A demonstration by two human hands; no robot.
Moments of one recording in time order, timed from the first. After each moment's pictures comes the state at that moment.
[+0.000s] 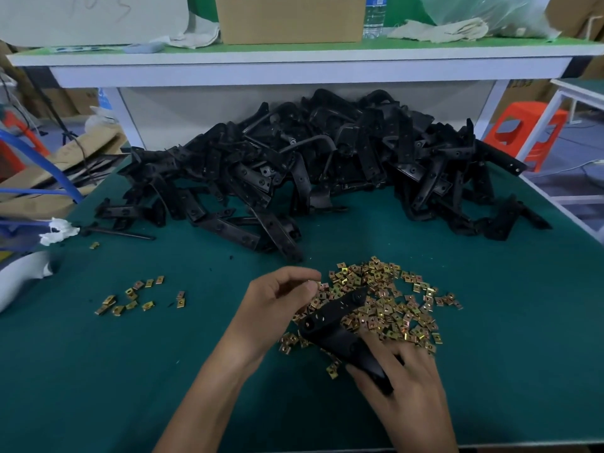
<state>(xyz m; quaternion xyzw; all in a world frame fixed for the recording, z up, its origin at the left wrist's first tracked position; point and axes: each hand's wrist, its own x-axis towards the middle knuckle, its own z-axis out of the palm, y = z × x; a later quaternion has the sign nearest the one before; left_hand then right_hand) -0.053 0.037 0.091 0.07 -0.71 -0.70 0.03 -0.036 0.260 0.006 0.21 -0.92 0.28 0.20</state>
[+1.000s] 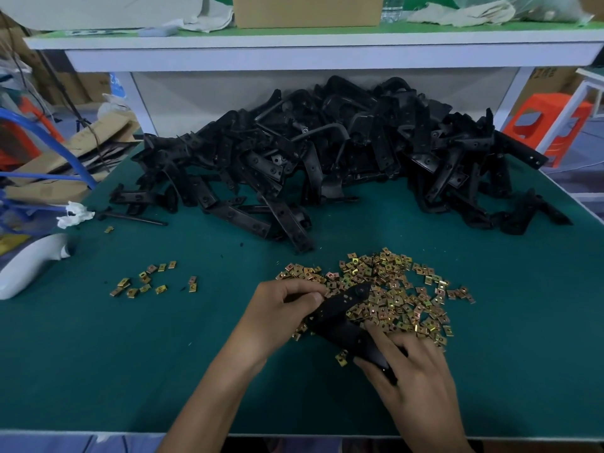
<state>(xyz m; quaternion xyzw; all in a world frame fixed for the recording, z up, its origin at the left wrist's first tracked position) -0.040 0.037 0.082 0.14 -0.75 -0.64 -0.01 -0.036 0.261 0.005 0.23 -0.93 0.23 0.19</state>
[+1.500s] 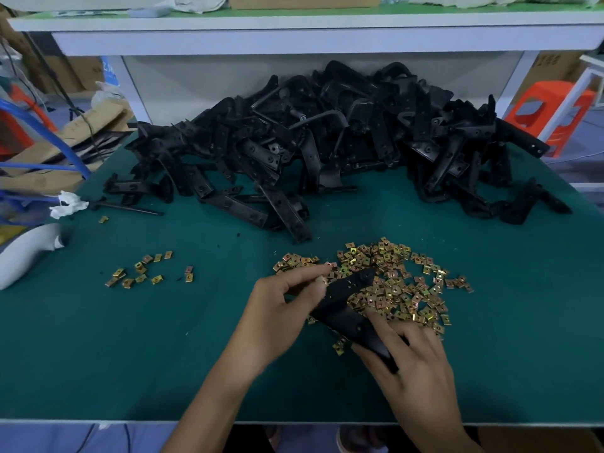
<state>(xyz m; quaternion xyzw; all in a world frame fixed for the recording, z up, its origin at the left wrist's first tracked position) -0.029 0.045 0.079 0.07 -0.77 -0.63 0.08 -0.032 0.260 0.004 0.21 -0.92 0.26 0.18</state>
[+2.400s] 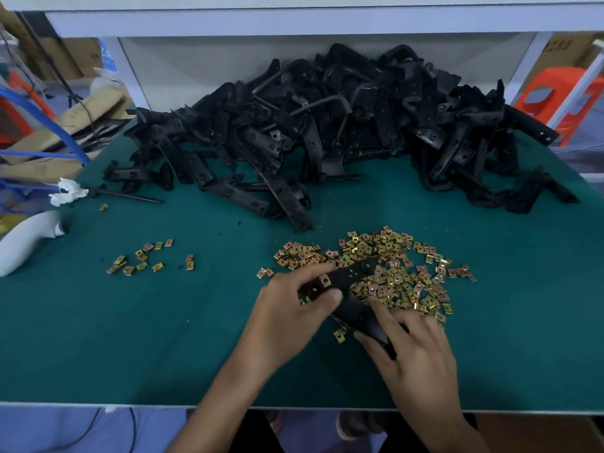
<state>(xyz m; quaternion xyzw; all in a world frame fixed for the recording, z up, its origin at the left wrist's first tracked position) -0.020 0.052 0.071 0.08 -0.85 -0.52 0.05 -0.031 0.260 0.007 0.19 -0.94 0.22 0.17</state>
